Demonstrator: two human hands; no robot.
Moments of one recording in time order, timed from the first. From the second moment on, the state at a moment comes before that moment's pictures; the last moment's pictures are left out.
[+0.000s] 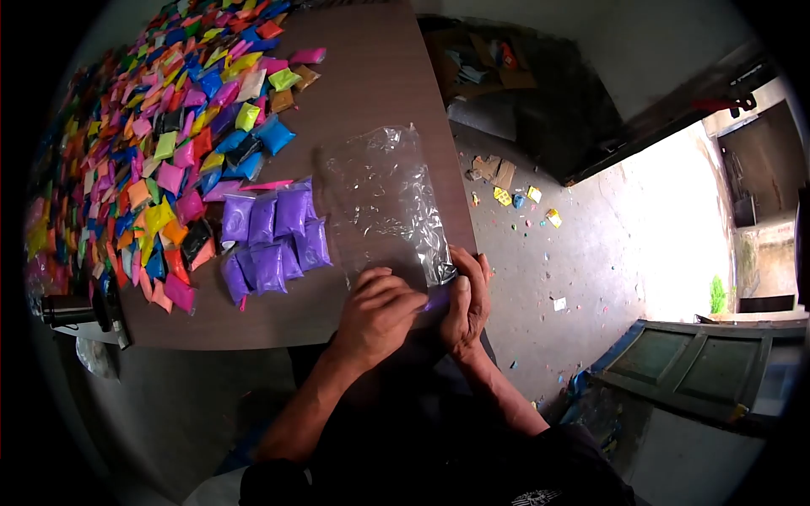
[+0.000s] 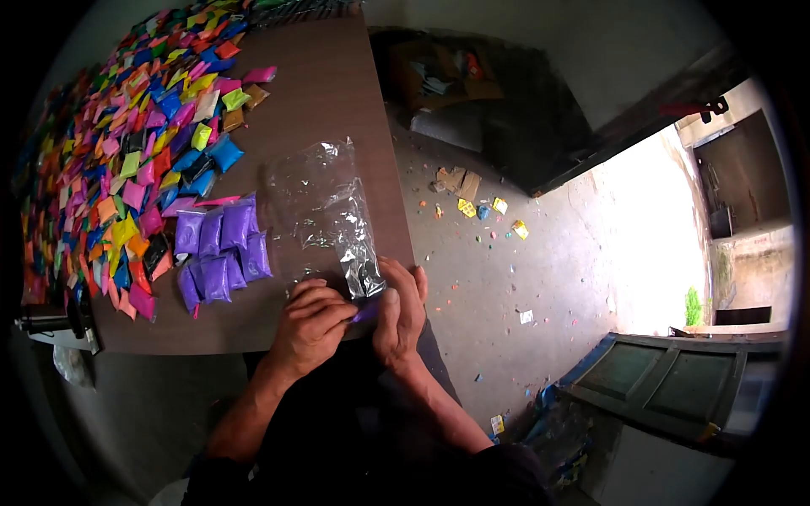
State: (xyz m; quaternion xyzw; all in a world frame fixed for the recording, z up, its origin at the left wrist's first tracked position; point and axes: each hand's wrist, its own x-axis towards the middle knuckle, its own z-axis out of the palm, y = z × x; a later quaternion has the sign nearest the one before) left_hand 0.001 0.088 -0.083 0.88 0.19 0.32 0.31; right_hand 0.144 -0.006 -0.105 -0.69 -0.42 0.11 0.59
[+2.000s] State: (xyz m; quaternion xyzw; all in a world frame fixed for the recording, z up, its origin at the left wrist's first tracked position) left_hand 0.006 0.096 -0.076 0.84 0.27 0.29 0.36; right_hand 0.145 -0.002 -0.109 -0.69 -0.42 0.09 0.58
